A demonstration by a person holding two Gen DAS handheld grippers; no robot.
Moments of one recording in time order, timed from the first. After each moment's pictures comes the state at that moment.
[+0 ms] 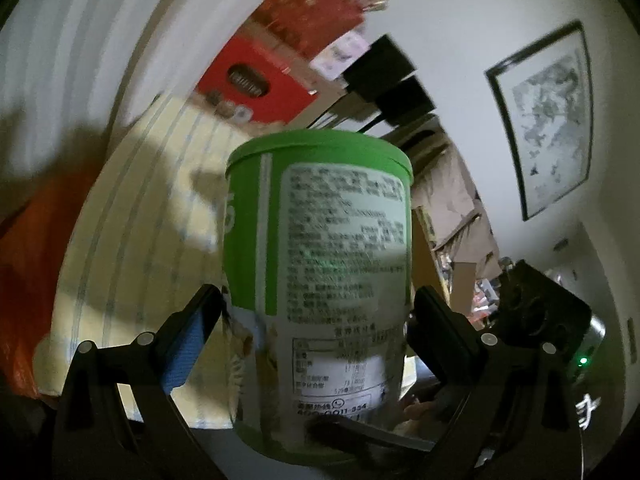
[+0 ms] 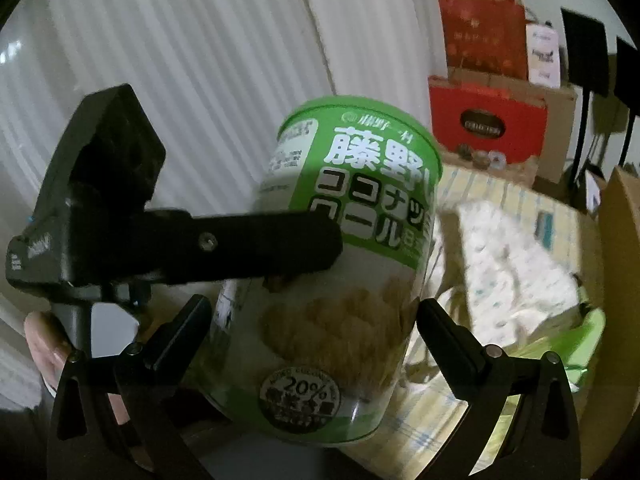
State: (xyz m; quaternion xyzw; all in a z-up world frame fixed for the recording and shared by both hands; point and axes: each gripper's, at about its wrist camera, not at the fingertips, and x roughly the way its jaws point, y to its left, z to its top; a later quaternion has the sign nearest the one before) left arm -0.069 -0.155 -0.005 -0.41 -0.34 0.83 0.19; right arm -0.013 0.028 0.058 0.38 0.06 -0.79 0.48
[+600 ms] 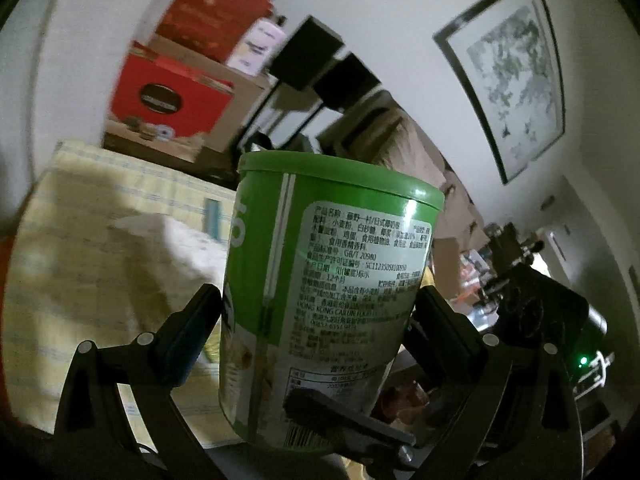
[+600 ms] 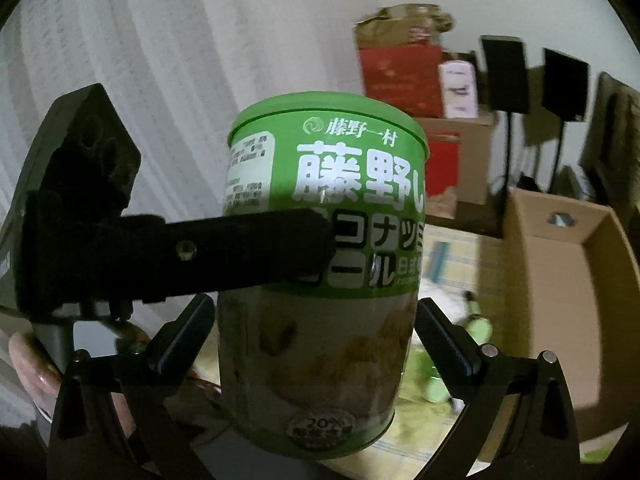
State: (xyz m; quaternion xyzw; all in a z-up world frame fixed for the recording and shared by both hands) left arm -0.102 -0.035 0.060 -0.40 -0.28 0.83 0.25; right arm -0.045 0.128 0.106 0.35 0.02 -0.85 0.39
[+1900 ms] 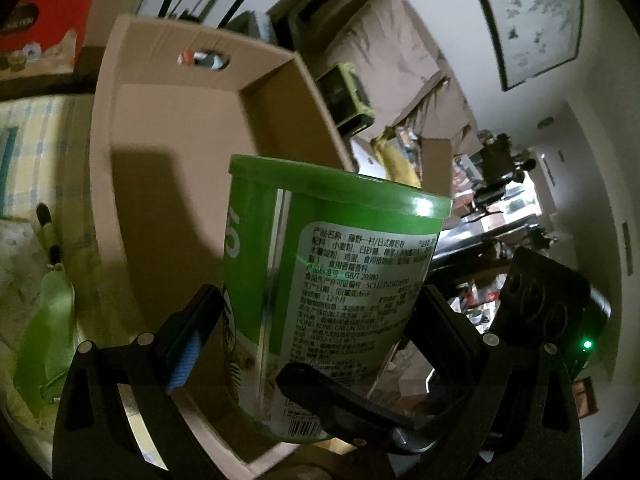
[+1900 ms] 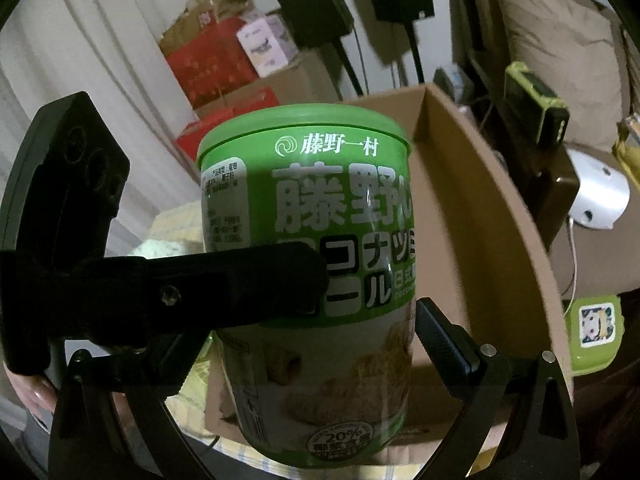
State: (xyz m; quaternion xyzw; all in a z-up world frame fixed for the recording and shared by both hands) left arm -0.196 0.202 -0.014 -0.55 -0.22 0.73 0.33; right arm -0.169 0.324 0.032 0.46 -0.07 -0.85 0.25
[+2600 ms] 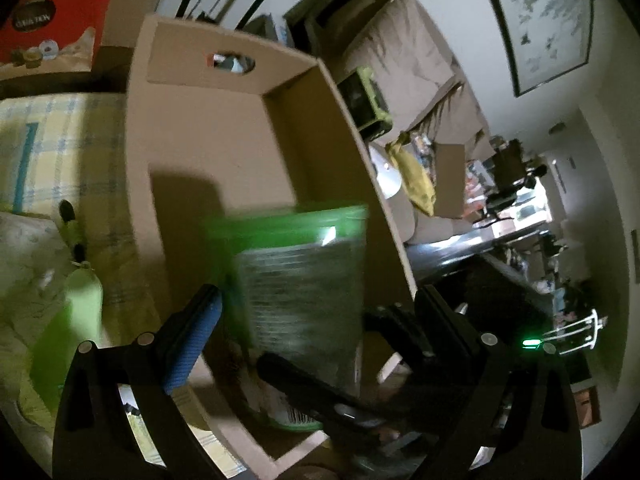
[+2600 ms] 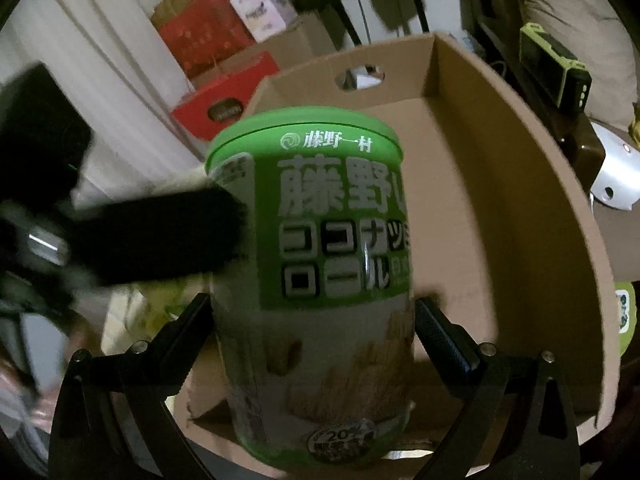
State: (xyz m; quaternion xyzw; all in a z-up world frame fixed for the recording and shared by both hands) left arm -0.188 0.180 -0.008 -0.55 -0.22 0.75 0.31; right arm -0.175 0.313 -0.005 0.51 -0.06 -0.82 0.26
